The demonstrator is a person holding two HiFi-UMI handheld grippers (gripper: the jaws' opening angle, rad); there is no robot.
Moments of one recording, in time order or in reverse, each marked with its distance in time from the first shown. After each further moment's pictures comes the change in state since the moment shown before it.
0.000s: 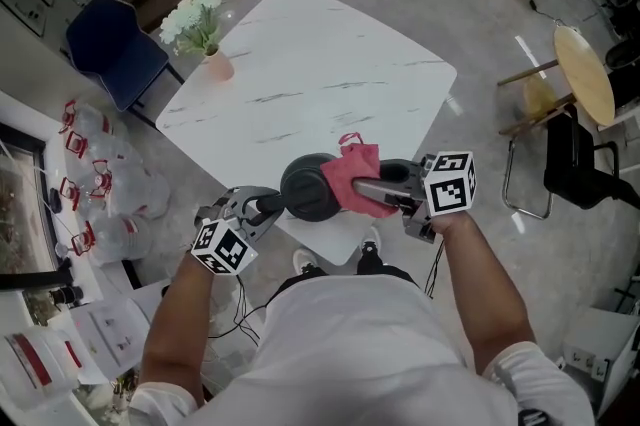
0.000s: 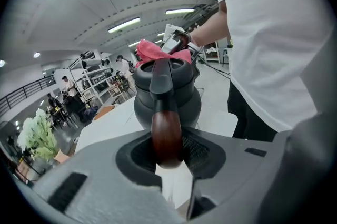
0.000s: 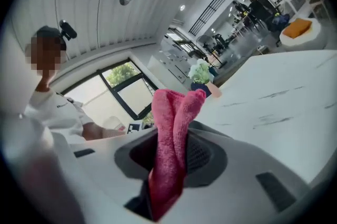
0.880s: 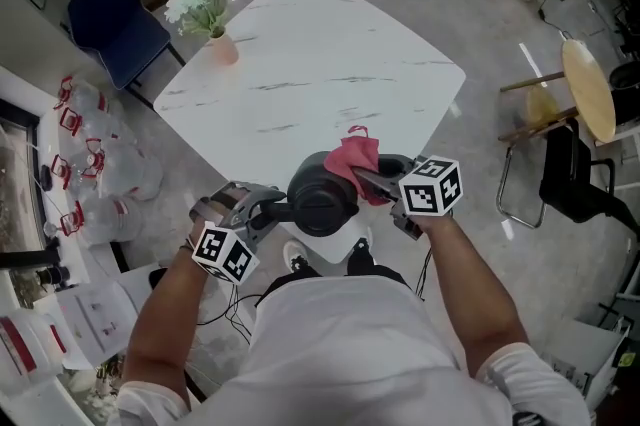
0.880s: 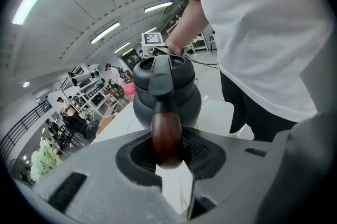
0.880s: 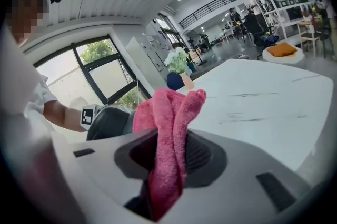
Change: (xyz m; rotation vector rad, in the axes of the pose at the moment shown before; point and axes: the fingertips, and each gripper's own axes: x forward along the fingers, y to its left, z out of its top) left arm 0.000 -0.017 0.011 0.243 0.044 0.004; right arm 0.017 -0.077 -0.034 -0.082 0.124 -0.324
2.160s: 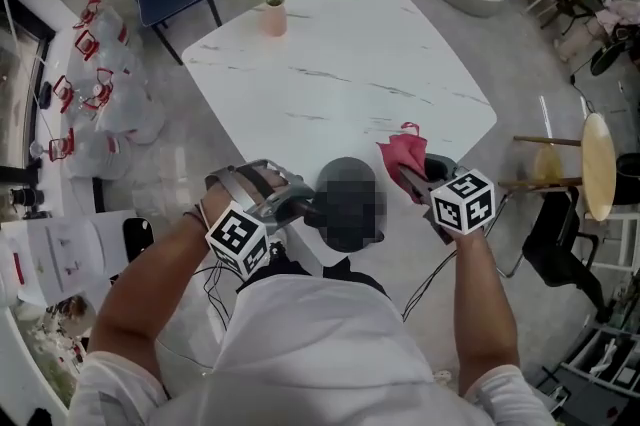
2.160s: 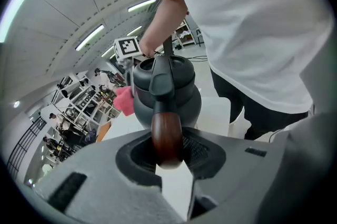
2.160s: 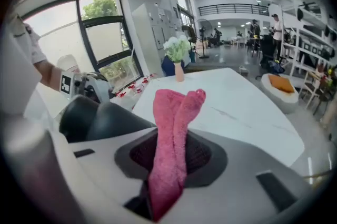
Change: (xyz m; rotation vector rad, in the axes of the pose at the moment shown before) left arm 0.010 0.005 0.020 0.153 0.034 -0.049; right arm -0.014 -0.055 0.026 -0.322 0.224 -0.198
